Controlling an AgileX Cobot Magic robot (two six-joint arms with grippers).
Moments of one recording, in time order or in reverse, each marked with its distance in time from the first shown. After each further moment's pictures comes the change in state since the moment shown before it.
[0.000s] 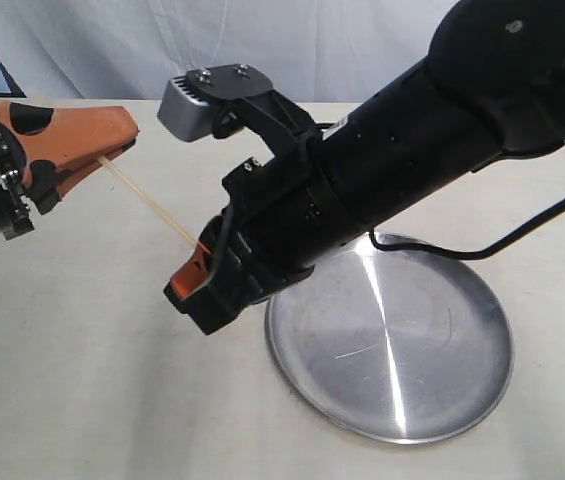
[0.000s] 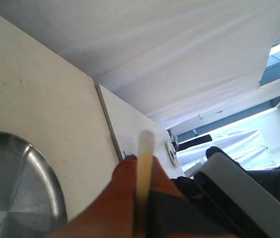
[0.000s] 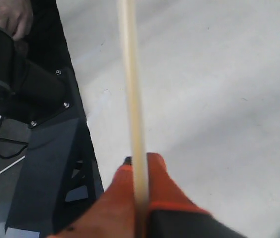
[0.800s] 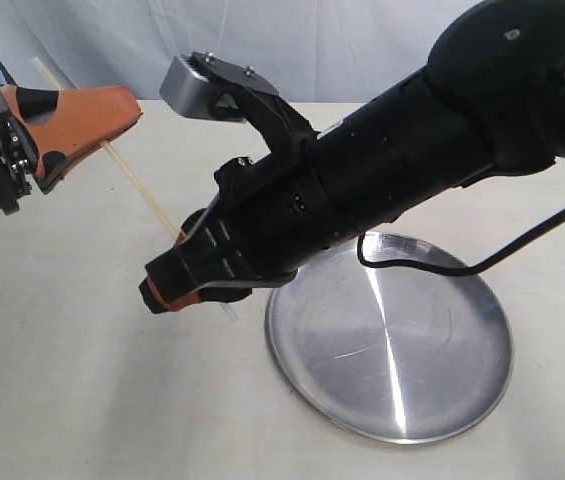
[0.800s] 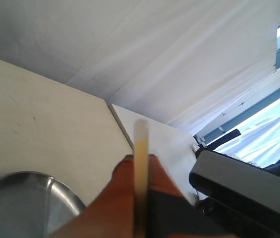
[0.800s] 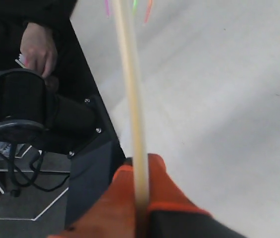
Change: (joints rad) left arm -0.087 0.000 -0.018 -0.072 0.095 0.272; right arm 0.002 0.002 0.019 0.165 -0.013 0.079
